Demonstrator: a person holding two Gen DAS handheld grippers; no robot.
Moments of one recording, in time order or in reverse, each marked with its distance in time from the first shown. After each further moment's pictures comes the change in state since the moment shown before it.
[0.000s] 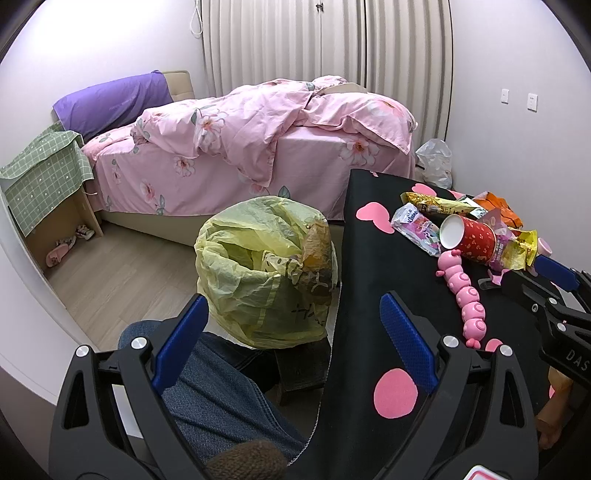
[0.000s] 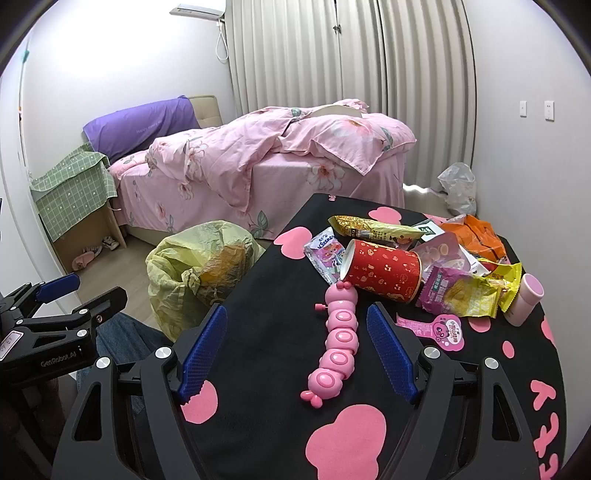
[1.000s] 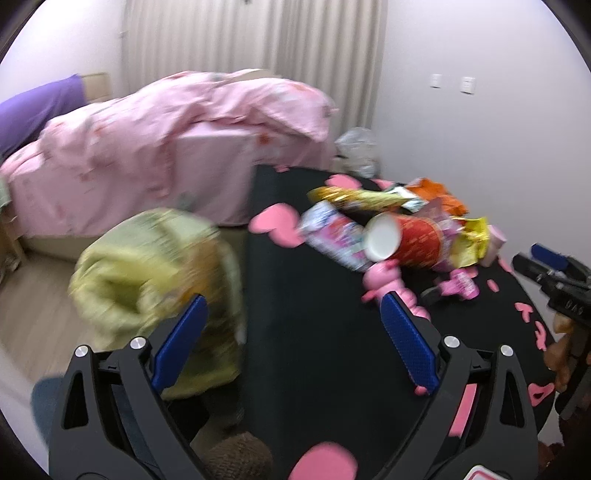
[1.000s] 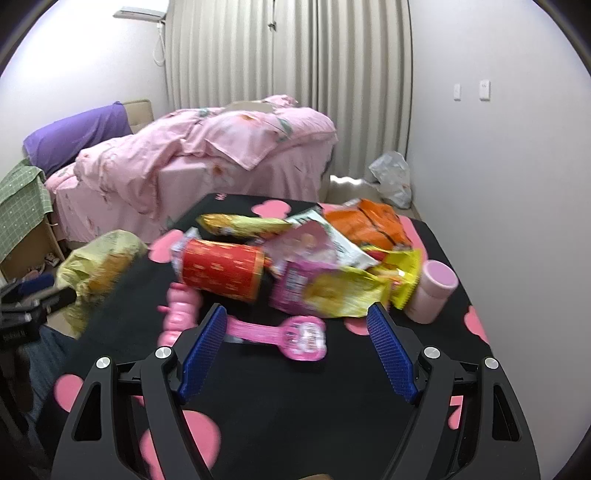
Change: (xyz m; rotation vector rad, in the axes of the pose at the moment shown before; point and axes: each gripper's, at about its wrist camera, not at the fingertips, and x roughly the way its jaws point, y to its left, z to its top) left arm 0.083 -0.075 0.036 0.131 0.013 -0.354; right arm 0.005 -0.144 -0.009 0.091 0.024 -0.243
